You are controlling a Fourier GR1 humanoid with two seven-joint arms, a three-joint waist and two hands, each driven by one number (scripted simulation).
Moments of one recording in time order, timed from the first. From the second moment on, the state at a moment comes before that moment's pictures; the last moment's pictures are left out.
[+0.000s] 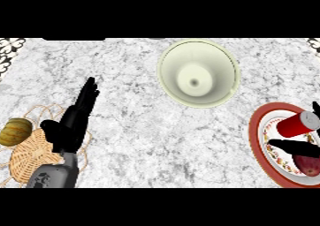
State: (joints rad) left arm -0.13 0.09 -0.08 -1.55 -0.02 0.09 0.09; right arm -0.05 -0.32 -0.27 -1.37 0.25 -0.07 0.24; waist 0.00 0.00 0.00
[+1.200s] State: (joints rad) left arm -0.17 0.05 -0.10 -1.52 -0.05 0.05 0.08; right arm -0.33 -0.04 0.32 -1.37 0.45 -0.22 0.31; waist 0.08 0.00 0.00
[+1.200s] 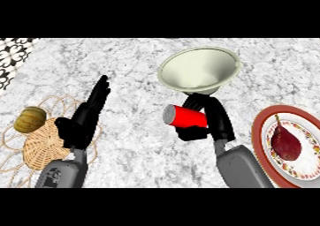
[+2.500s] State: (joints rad) left arm -0.17 0.06 -0.07 -1.51 -0.05 0.07 0.07; right arm -1.33 -0.01 0.68 -1.21 0.71 -0.54 1.11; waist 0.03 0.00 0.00
